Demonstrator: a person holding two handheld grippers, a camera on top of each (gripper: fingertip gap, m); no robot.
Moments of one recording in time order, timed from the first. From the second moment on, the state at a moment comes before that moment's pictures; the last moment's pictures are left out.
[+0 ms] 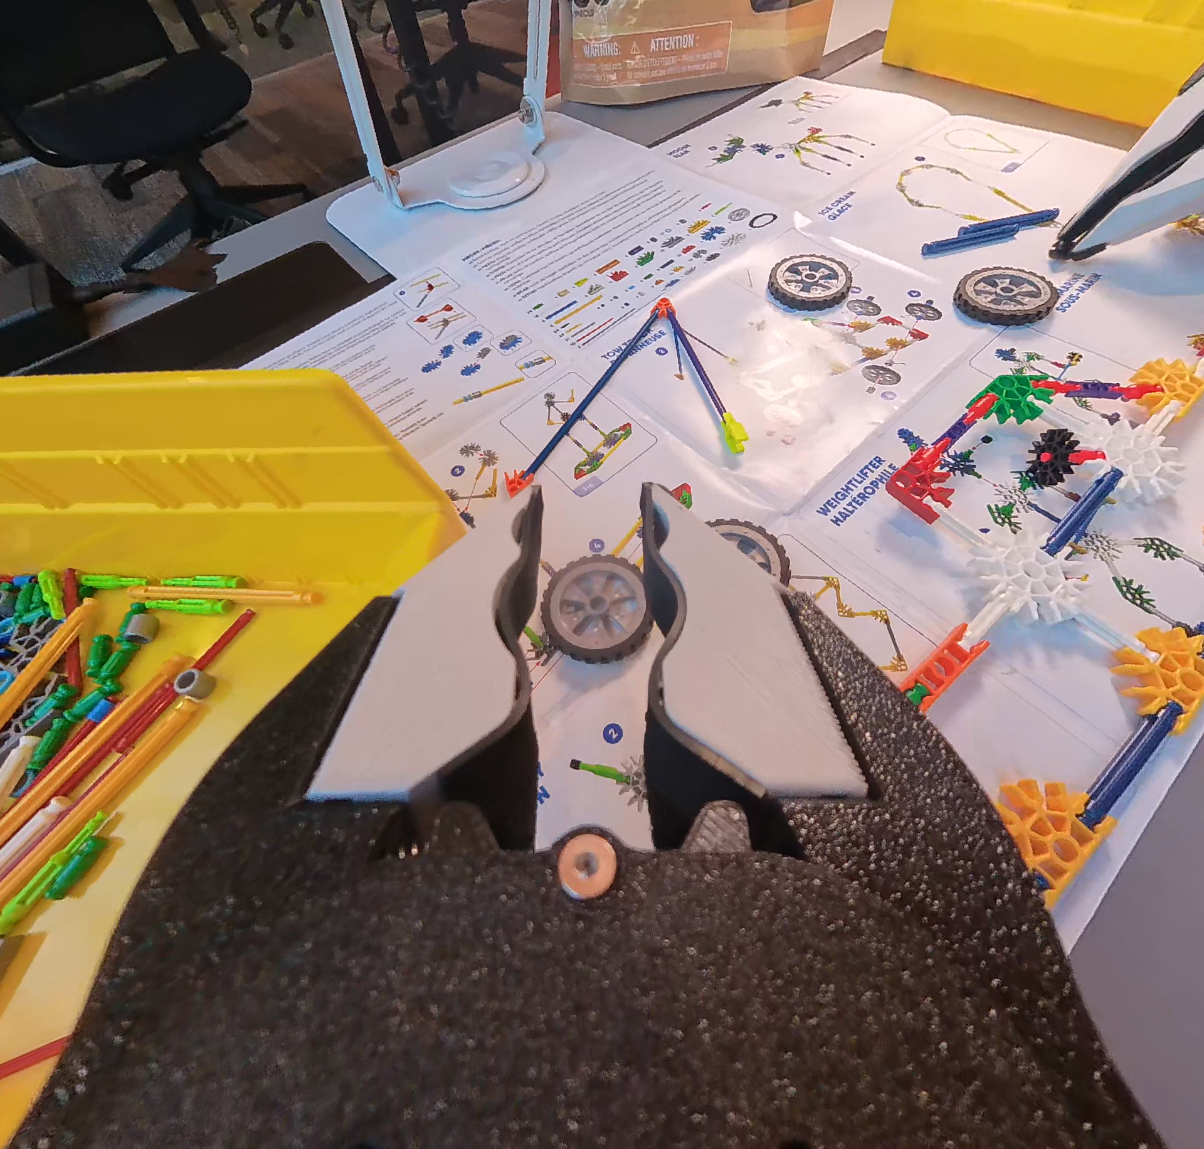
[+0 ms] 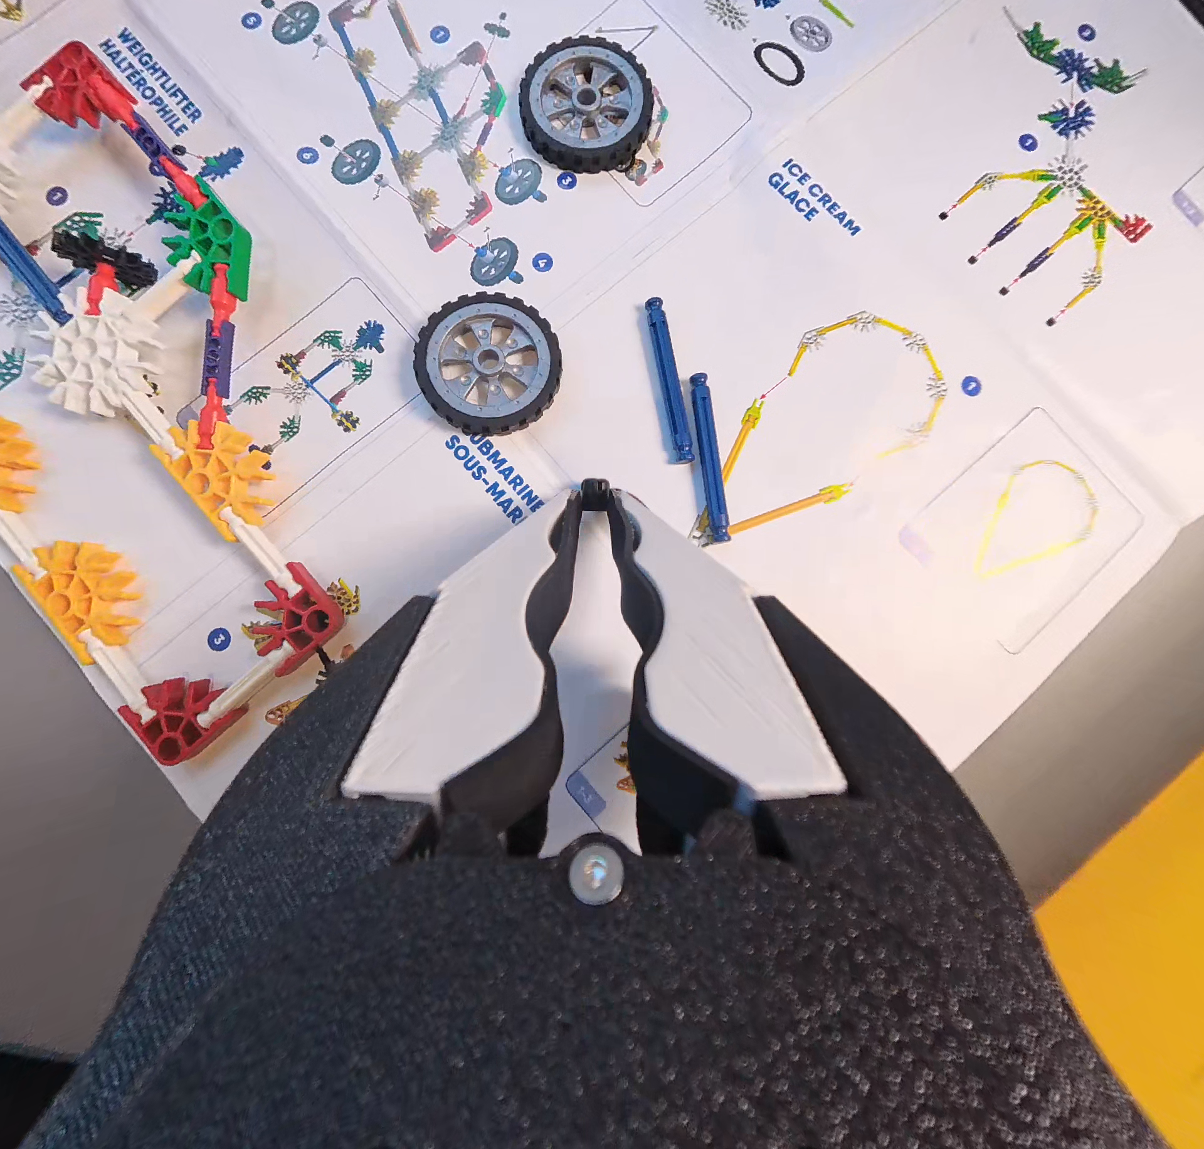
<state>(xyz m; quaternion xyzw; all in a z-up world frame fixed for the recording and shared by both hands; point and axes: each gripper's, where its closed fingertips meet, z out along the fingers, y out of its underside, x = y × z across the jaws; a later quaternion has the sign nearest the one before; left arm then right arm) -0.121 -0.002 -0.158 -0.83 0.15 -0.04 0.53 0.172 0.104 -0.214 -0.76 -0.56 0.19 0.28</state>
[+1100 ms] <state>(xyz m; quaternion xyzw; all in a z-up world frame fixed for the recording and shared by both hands) -0.114 -0.003 -0.160 -0.83 0.16 -0.05 0.53 0.365 0.315 -0.103 -0.85 -0.28 0.07 0.45</state>
